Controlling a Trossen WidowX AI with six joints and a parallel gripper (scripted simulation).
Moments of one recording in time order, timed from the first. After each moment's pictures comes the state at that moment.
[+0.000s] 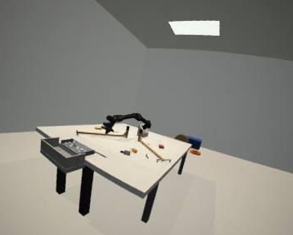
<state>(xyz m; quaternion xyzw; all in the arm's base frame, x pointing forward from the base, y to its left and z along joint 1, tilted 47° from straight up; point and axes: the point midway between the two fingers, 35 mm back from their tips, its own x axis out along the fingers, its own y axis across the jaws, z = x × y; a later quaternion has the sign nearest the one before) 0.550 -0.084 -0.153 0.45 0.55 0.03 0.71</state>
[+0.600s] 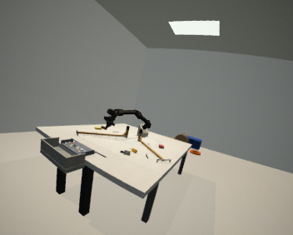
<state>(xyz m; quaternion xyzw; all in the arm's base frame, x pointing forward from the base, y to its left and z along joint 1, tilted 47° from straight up) 0.547 -0.139 -0.108 0.43 0.53 0.04 0.73</state>
